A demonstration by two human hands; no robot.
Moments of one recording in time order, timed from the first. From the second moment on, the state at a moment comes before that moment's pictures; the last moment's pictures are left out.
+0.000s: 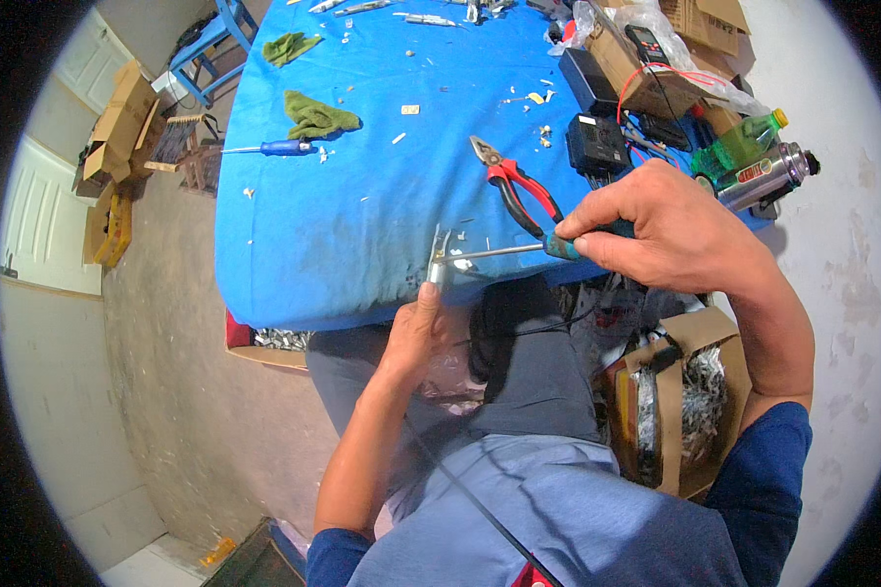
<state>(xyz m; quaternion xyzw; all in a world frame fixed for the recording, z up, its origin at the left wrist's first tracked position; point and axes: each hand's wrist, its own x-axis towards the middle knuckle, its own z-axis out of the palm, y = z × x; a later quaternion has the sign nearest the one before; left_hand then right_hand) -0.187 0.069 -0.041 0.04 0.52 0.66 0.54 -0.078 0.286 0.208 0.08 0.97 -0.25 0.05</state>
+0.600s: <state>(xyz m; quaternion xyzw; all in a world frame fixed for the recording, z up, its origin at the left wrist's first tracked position) -0.189 0.068 -0.031 0.09 0.55 0.63 0.54 -0.105 0.347 0.178 0.19 0.86 -0.43 0.19</state>
